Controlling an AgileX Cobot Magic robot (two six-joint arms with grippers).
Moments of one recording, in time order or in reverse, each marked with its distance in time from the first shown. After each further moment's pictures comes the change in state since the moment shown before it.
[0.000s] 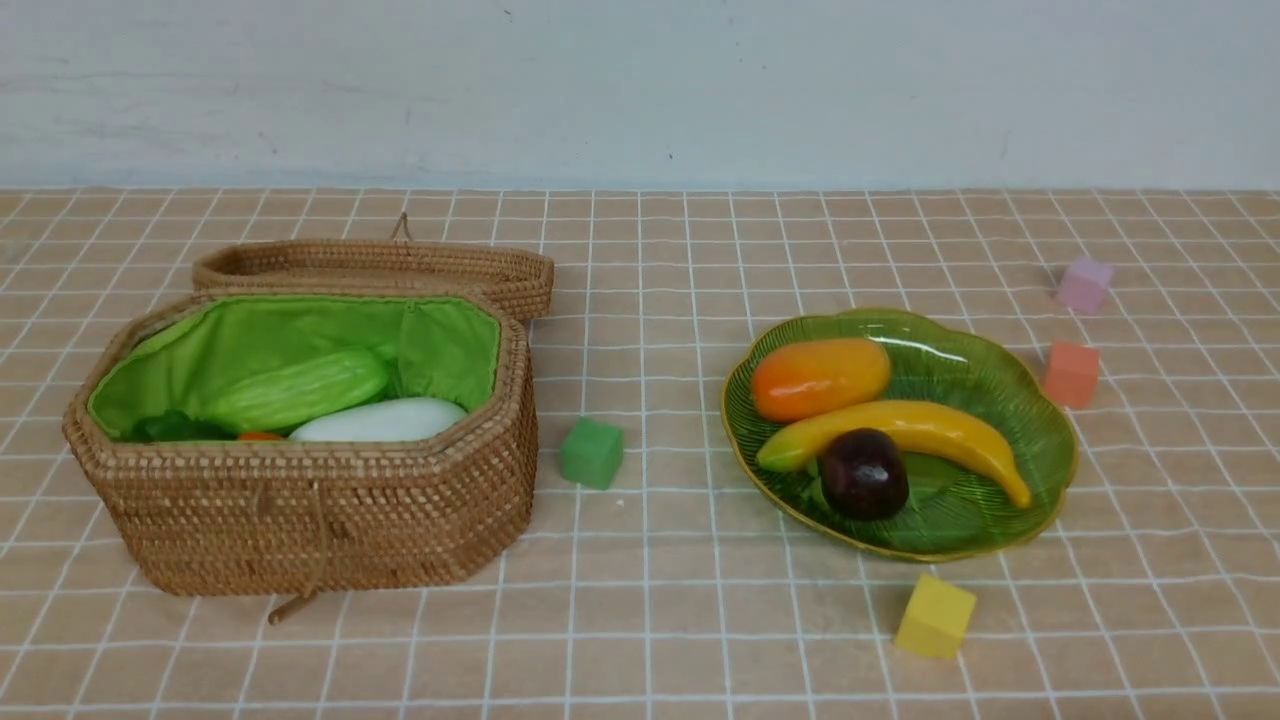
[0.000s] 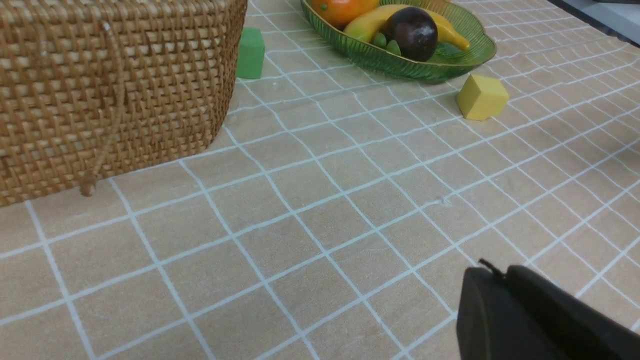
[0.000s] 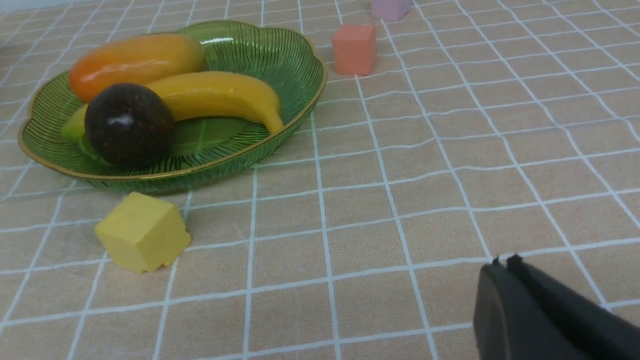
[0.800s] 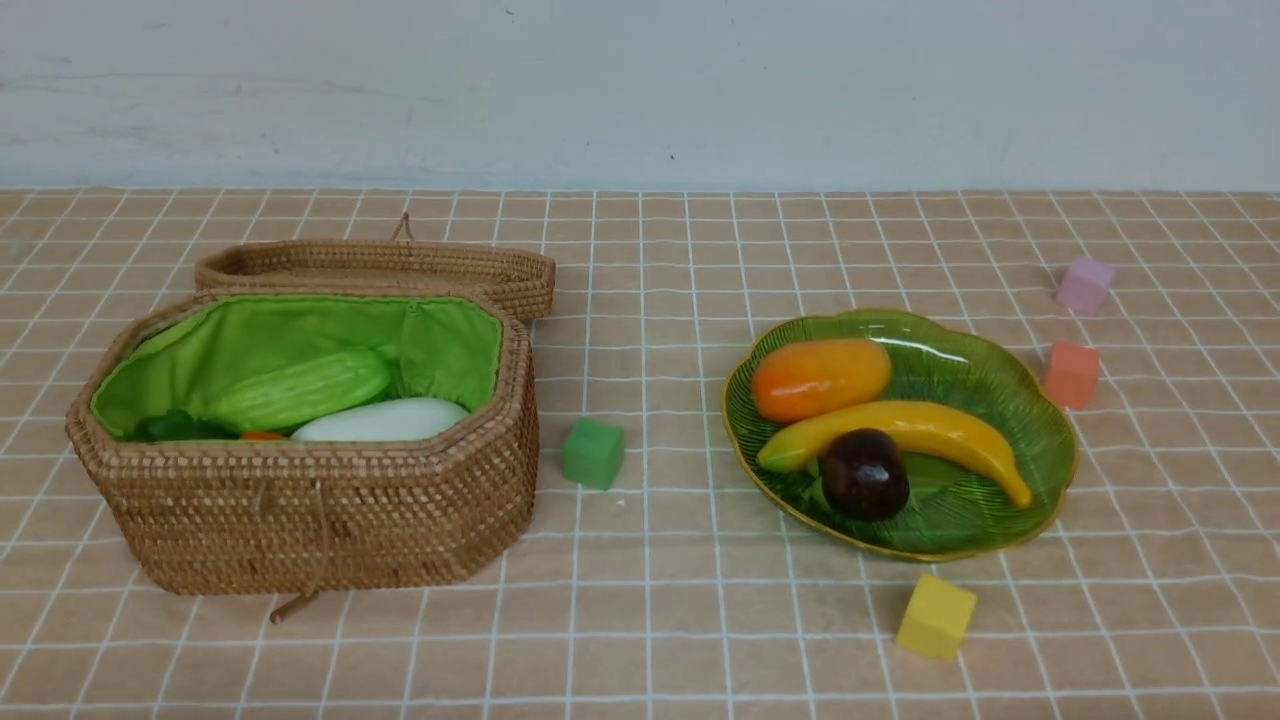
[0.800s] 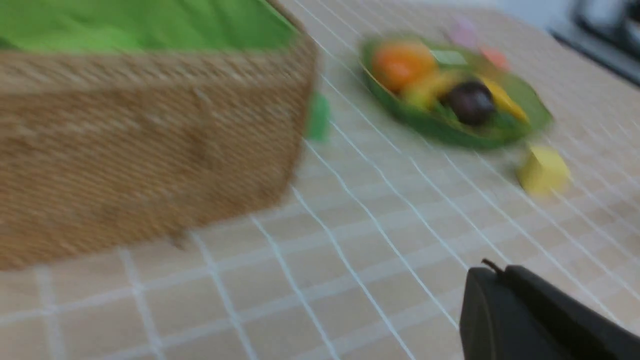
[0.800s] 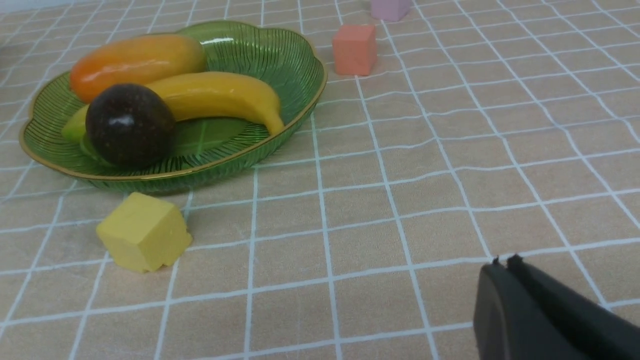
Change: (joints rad) right arm 0.000 0.000 0.000 0.000 0.000 0.000; left arm 0.280 0.000 0.015 -0.042 -0.149 0.078
